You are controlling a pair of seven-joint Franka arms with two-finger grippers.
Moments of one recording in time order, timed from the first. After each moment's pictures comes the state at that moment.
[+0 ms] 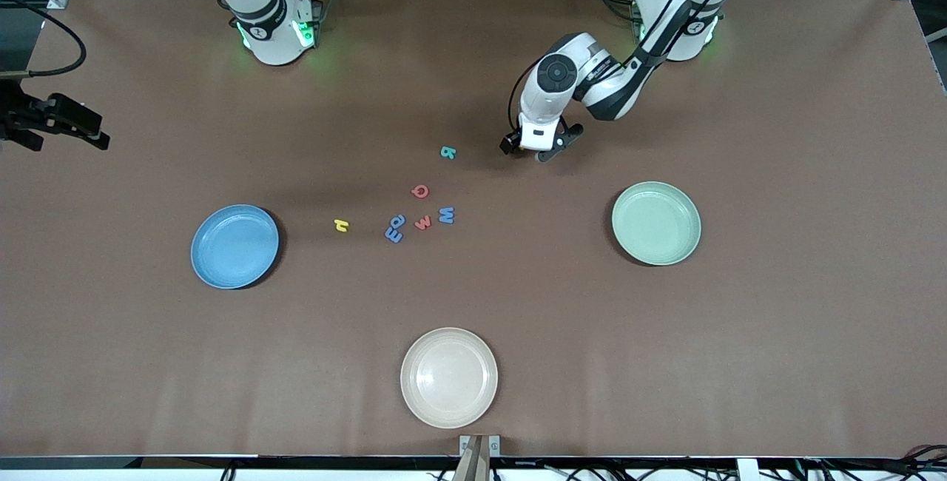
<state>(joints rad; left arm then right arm) -0.46 0.44 -0.43 -2.34 -0.02 2.71 -1.51 -0.08 0.00 0.03 -1.54 0.01 1.53 -0.05</state>
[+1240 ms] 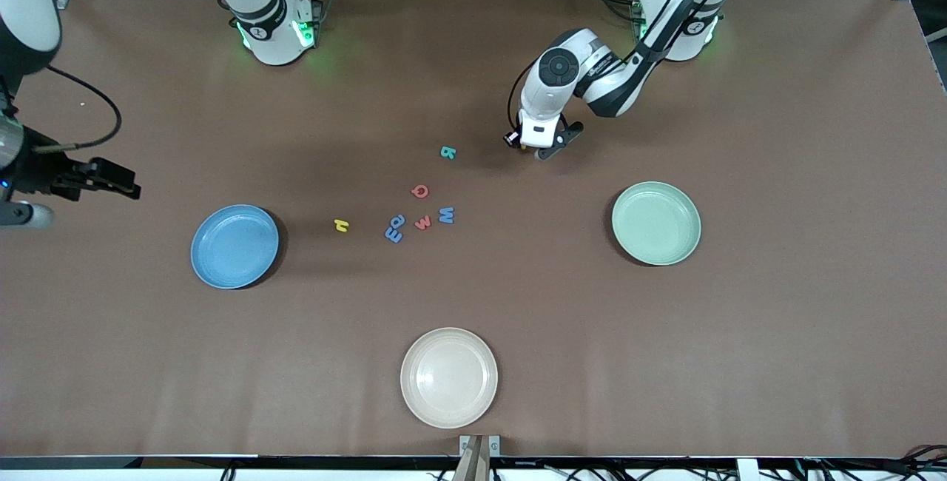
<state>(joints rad) -0.46 0.42 -0.43 -2.35 -0.02 2.72 -1.51 -0.07 0.17 0.03 -1.55 0.01 1.67 -0.05</state>
